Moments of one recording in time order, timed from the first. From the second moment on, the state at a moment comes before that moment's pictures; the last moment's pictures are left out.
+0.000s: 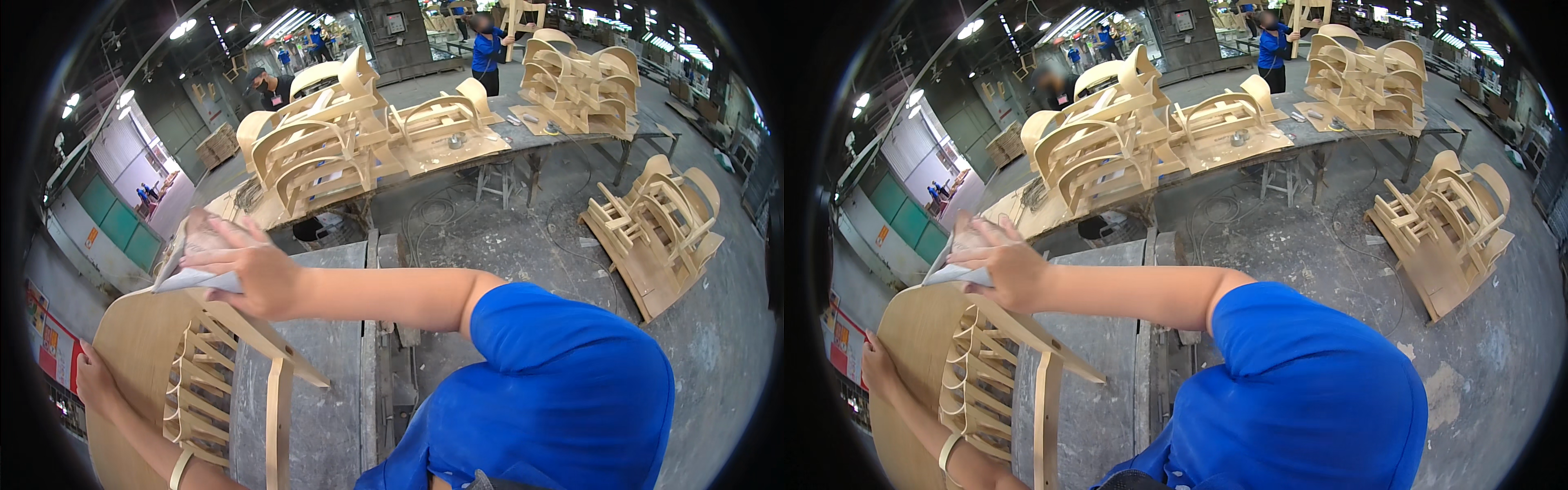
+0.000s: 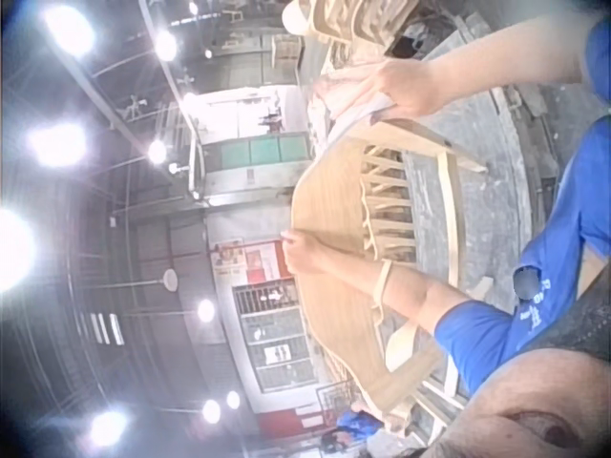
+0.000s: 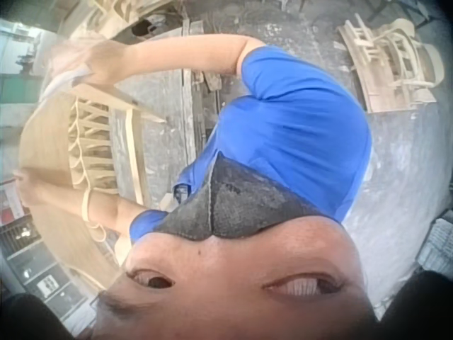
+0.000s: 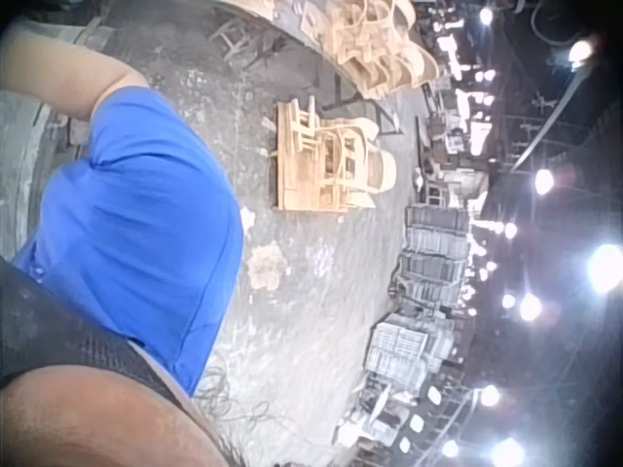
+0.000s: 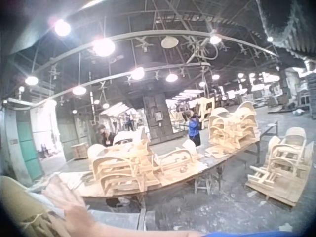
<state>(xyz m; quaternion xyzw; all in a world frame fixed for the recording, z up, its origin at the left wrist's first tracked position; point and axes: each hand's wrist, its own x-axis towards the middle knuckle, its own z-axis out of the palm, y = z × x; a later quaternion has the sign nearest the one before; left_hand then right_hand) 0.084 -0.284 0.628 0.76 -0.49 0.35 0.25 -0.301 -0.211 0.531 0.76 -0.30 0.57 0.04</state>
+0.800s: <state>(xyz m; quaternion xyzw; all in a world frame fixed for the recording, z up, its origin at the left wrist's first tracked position) 0.032 -0.252 0.621 0.69 -0.47 0.45 0.32 -0.365 -0.203 0.523 0.76 -0.30 0.57 -0.05</state>
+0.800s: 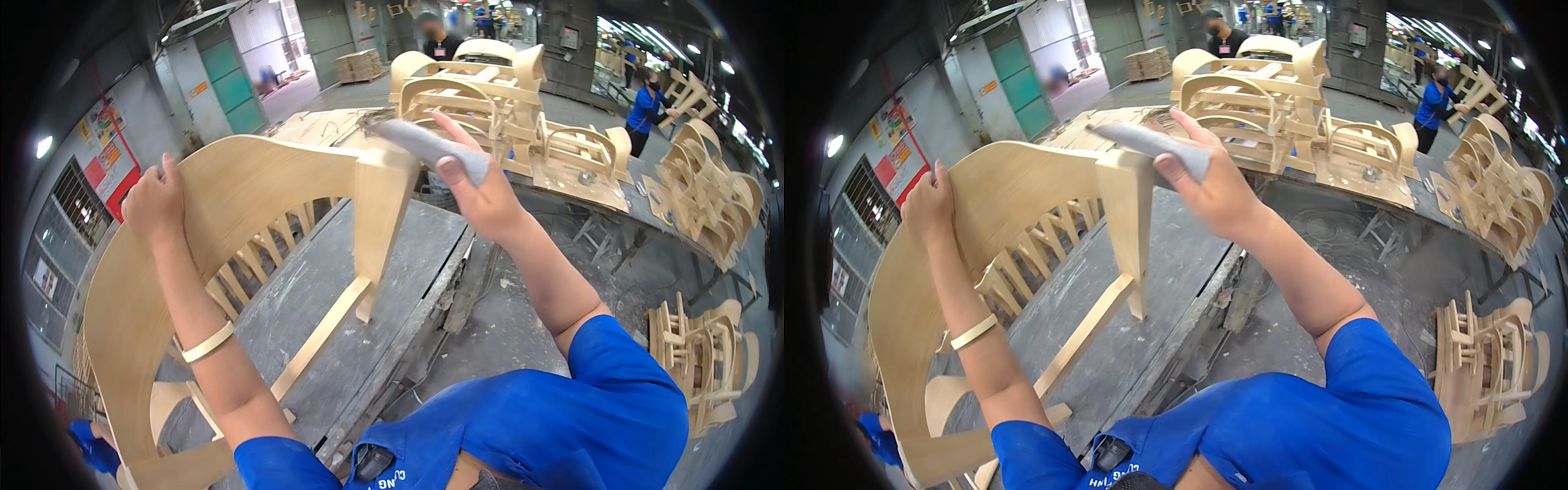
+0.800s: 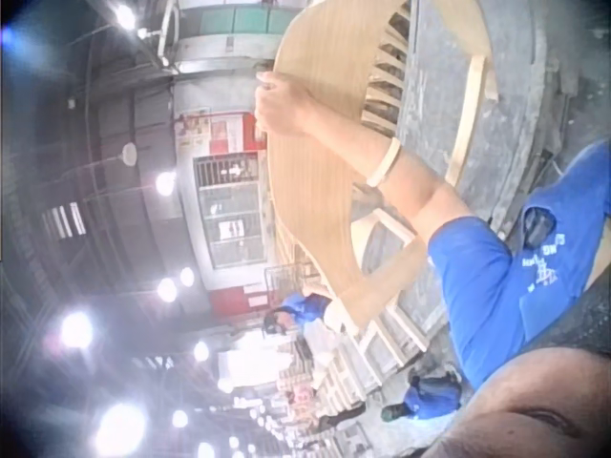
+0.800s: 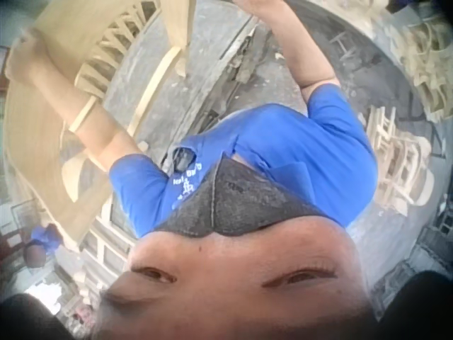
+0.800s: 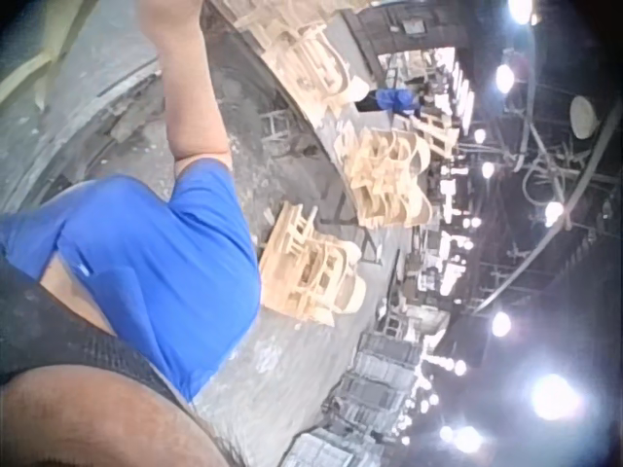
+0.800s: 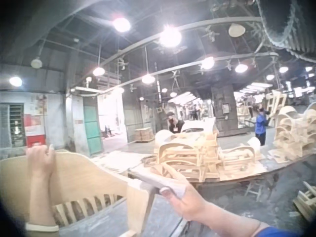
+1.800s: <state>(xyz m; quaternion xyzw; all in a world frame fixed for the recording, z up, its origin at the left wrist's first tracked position) 0.019 -0.252 0.622 0.70 -0.47 0.43 0.31 -0.335 -0.208 0.499 0.73 -0.18 0.65 0.09</state>
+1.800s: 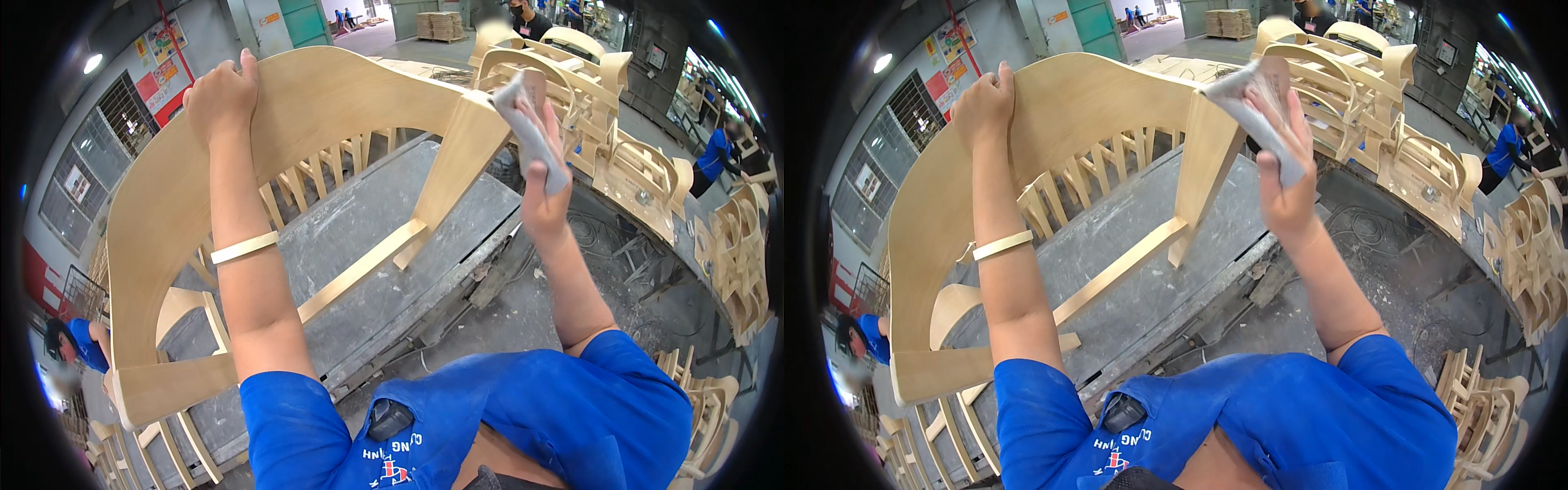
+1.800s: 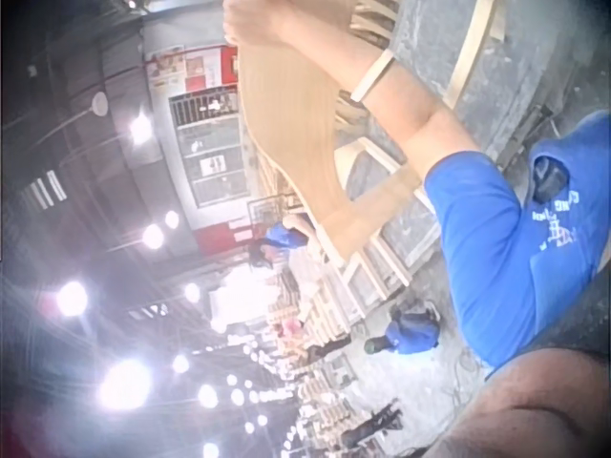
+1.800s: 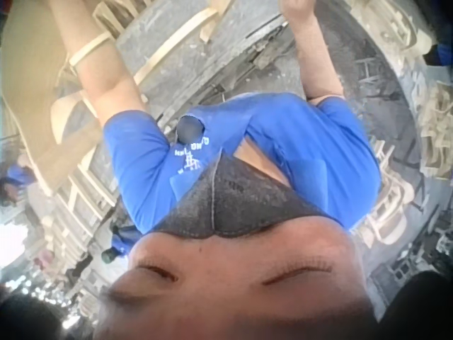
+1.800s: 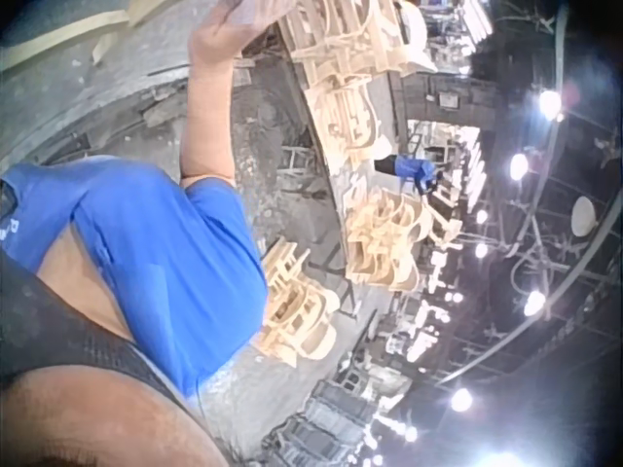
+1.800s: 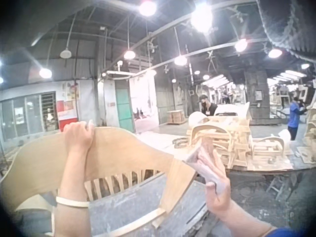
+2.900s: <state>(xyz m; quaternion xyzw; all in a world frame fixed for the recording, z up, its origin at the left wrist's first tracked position) -0.100 -0.148 0.590 0.60 -0.45 0.55 0.37 -0.435 -0.124 0.389 0.65 -0.26 0.66 -0.28</state>
